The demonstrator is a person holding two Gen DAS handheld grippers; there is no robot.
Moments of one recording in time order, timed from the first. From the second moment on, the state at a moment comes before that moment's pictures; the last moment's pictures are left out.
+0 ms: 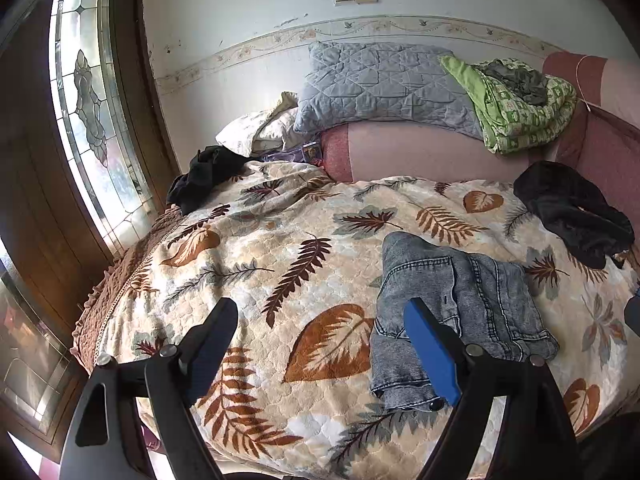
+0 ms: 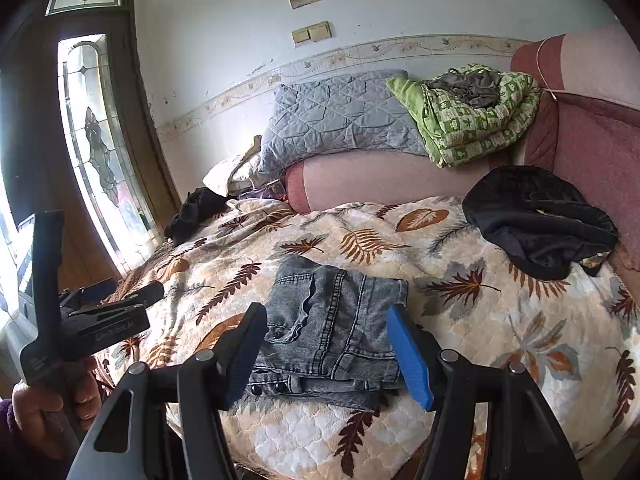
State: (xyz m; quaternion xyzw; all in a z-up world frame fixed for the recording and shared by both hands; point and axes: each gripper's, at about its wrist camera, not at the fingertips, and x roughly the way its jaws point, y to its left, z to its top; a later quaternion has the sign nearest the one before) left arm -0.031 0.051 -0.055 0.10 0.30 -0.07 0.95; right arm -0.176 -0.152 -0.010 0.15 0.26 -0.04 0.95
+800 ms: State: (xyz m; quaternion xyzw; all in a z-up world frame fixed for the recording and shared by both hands) left arm -0.025 0.058 -0.057 0.08 0.31 -0.07 0.95; right arm -0.176 -0.158 -0.017 0.15 0.25 -0.06 0.95
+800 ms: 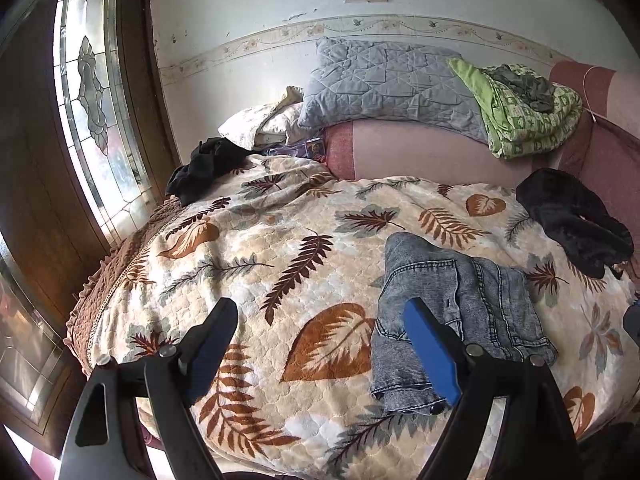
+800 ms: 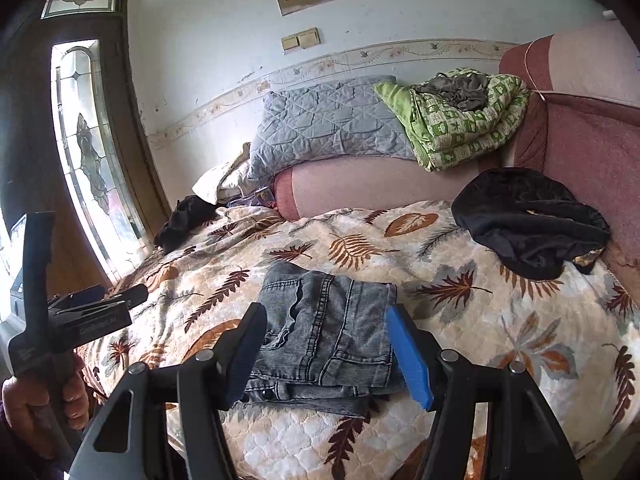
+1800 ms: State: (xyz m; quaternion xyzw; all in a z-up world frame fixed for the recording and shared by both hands) left arm -0.022 0.060 -0.076 0.07 0.32 -0.07 0.94; right arm -0.161 -0.146 -0.031 0.14 0.27 -0.05 0.95
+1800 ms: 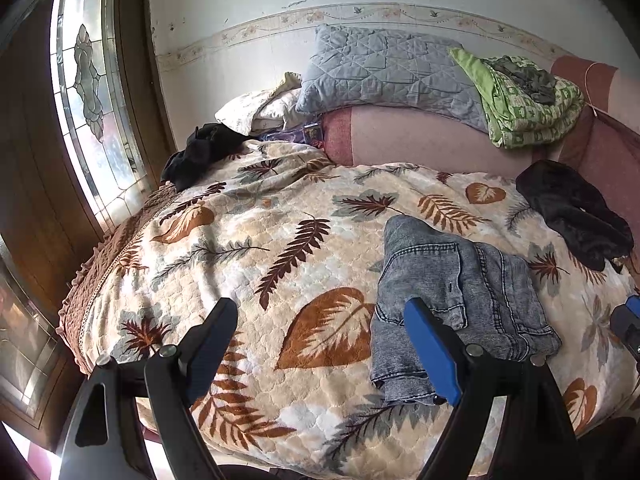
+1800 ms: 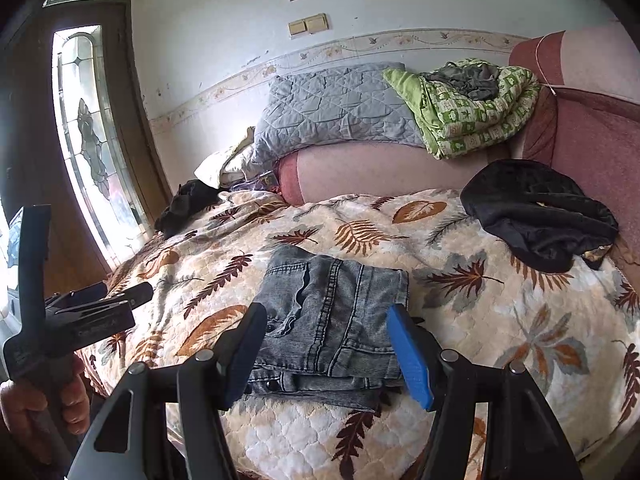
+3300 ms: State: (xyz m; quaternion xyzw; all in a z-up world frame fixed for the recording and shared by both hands) left arm -0.019 0.079 -0.087 0.06 0.34 -0.05 0.94; right arm -0.168 -0.137 -0.027 0.13 0.27 -0.05 0.95
